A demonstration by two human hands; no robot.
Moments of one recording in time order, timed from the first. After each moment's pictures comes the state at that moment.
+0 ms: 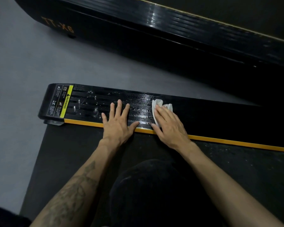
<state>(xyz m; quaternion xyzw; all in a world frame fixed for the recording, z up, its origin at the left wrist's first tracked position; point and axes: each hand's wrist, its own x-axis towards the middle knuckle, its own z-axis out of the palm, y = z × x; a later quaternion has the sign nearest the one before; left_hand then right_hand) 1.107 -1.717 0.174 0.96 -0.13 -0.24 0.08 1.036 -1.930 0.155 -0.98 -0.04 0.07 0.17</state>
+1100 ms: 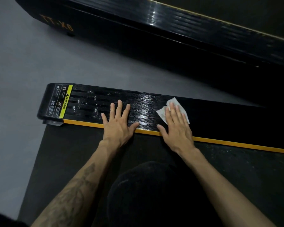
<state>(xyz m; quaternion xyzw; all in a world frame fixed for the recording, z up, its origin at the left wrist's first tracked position) 1.108 -1.716 0.173 0.96 -0.13 -0.24 0.08 1.024 -1.937 0.145 -0.99 0.07 0.12 0.09</state>
